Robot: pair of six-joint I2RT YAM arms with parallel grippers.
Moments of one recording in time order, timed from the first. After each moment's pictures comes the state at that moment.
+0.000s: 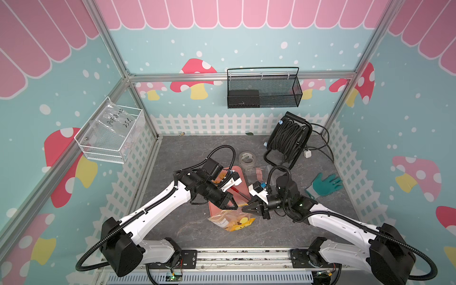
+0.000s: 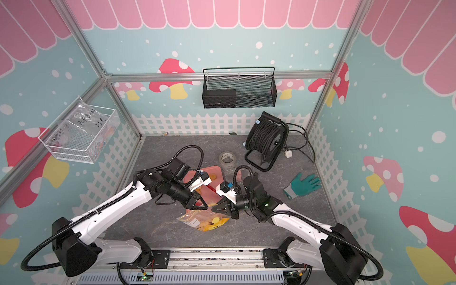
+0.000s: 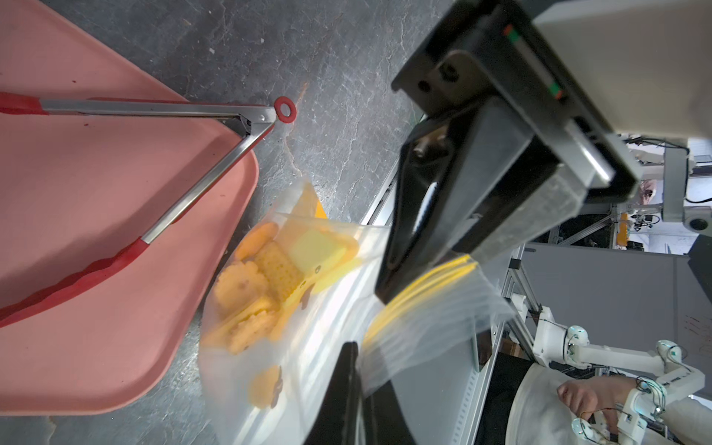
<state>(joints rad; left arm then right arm) -0.65 1.32 1.16 -1.01 0.74 -0.10 0.71 1.14 0.57 0.18 -0.94 0.00</state>
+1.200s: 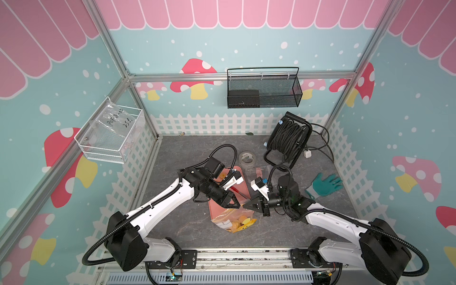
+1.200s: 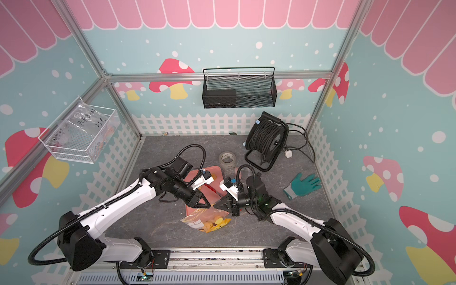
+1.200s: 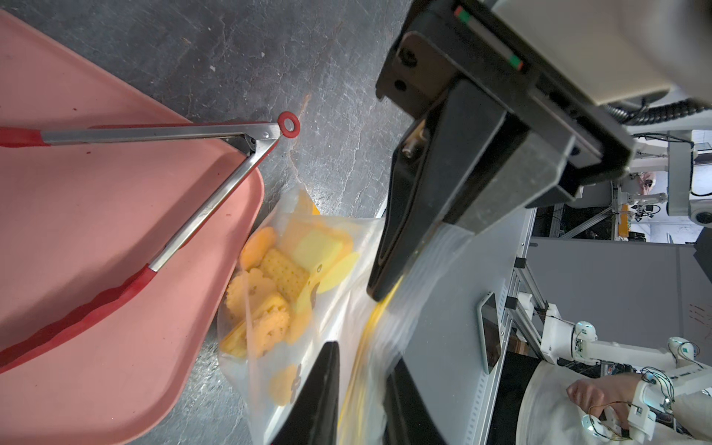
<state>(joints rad) -0.64 1.36 1.16 -0.96 0.76 -0.05 0.65 1.20 0.52 0.34 -0.98 0.17</state>
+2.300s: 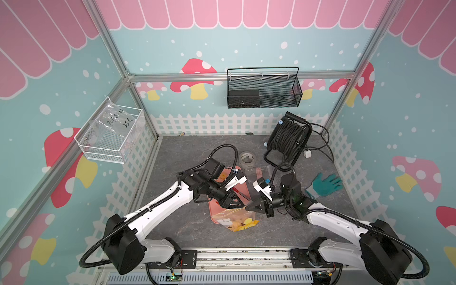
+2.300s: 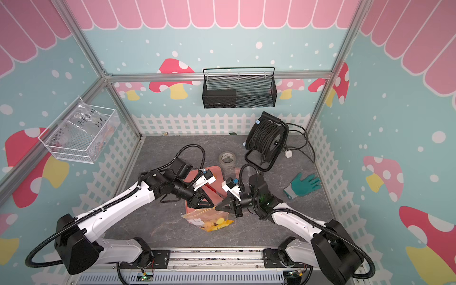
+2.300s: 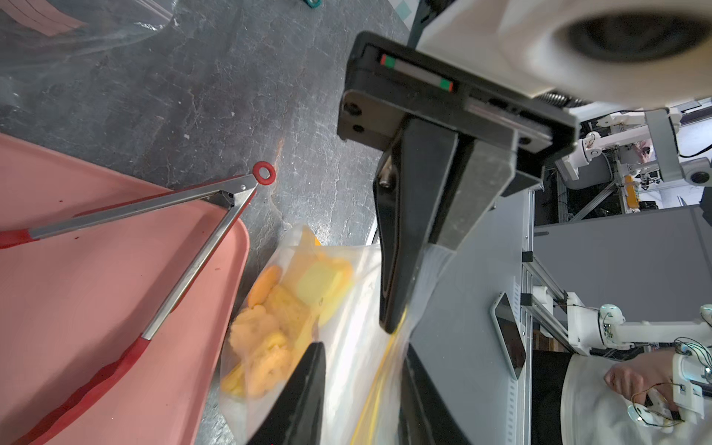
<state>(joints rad) -0.65 1.35 1.11 -0.82 0.81 0.02 0.61 1.19 0.52 0.36 -1.12 0.17</state>
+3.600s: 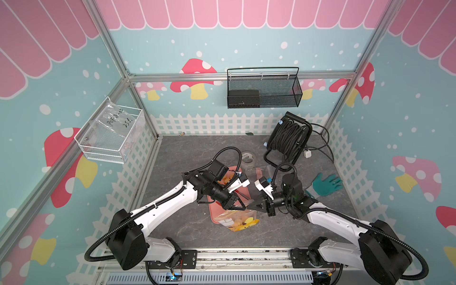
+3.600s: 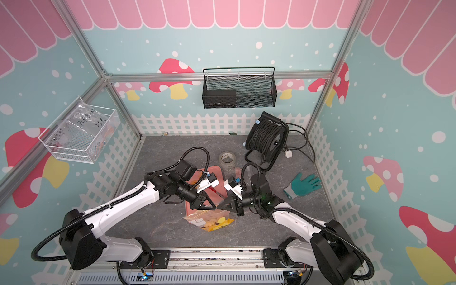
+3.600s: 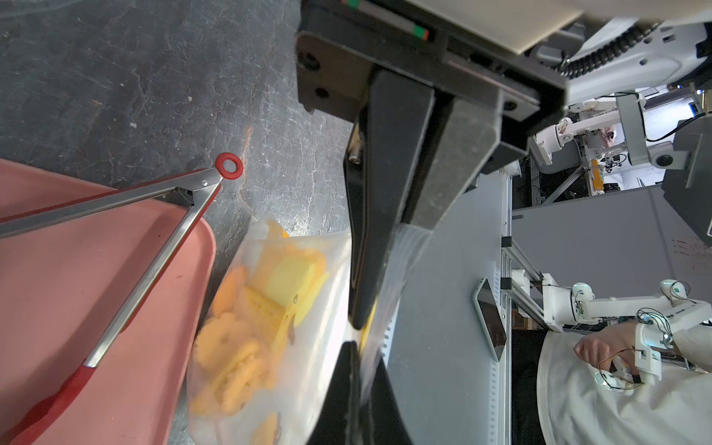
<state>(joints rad) -0.68 1.38 1.10 -0.80 0.87 0.03 0.58 1.19 0.51 0.34 -1.14 0.15</state>
